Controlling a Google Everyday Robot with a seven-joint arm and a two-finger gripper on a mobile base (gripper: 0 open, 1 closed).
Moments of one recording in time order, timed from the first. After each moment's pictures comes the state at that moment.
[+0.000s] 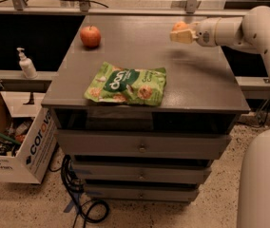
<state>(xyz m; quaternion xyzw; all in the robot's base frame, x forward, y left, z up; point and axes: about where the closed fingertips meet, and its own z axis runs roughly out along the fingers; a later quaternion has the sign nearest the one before) 0.827 -0.176 0.886 -0.33 0.73 0.24 0.55</state>
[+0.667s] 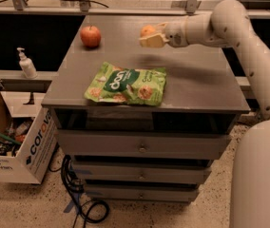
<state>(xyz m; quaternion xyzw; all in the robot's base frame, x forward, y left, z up) 0.793 -0.062 0.888 -0.45 0.68 0.27 0.51</state>
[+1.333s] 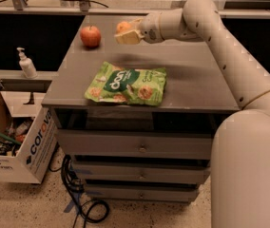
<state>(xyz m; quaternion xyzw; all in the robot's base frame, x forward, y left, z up) 0.801 0.018 0.898 -0.48 0.65 0.29 0.51</state>
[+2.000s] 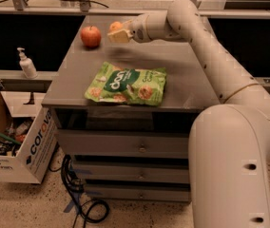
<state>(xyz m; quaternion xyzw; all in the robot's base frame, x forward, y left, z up) 0.843 0.049 0.879 -0.44 0.68 0.28 0.51</state>
